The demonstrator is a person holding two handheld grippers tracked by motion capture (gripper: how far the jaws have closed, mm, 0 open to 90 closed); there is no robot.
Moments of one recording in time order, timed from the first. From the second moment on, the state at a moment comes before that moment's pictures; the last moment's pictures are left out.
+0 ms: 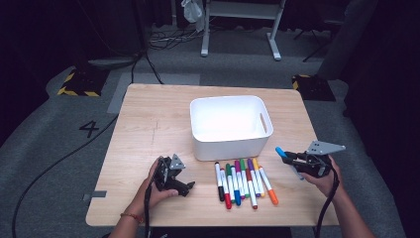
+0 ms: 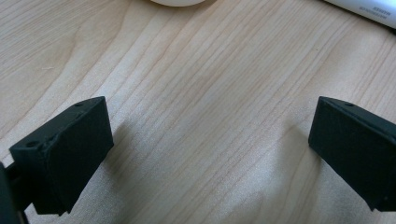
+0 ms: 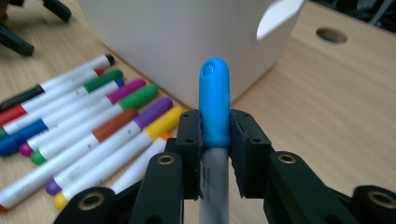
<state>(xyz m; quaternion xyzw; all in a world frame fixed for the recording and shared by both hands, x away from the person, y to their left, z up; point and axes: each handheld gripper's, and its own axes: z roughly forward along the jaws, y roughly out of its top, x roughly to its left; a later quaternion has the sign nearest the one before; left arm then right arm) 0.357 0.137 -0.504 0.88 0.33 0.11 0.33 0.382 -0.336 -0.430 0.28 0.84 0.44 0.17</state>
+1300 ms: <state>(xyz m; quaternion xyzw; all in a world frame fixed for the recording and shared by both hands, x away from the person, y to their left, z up) 0.357 0.137 -0.504 0.88 0.33 0.11 0.33 0.444 -0.248 -0.301 0.15 0.84 0.47 0.21</state>
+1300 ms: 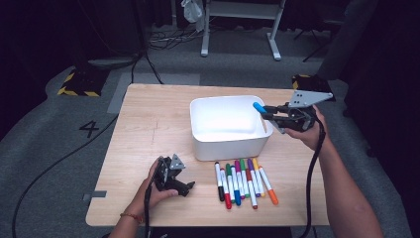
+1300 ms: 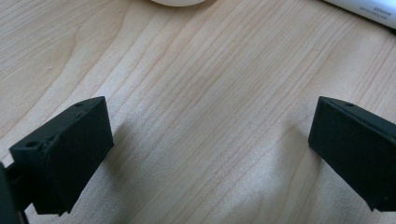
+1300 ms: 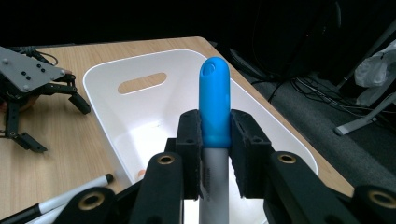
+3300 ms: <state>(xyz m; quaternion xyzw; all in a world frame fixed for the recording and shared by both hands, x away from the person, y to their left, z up) 0.357 0.137 -0.504 0.88 0.33 0.11 0.33 0.480 -0.149 -0.363 0.09 0.95 0.29 0.10</state>
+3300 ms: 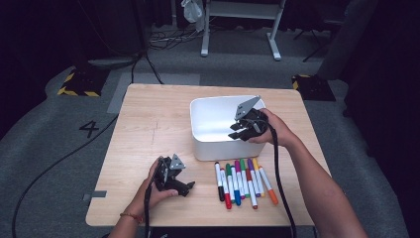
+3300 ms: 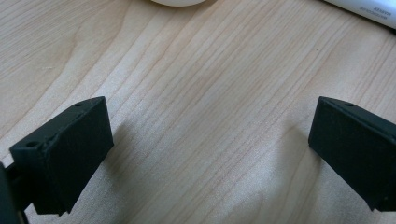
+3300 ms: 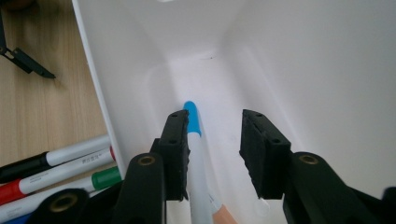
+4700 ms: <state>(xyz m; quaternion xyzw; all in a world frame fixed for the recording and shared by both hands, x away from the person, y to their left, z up) 0.357 0.137 -0.504 0.88 0.33 0.11 0.33 0.359 -0.290 -0.409 0.22 0.87 0.39 0.18</state>
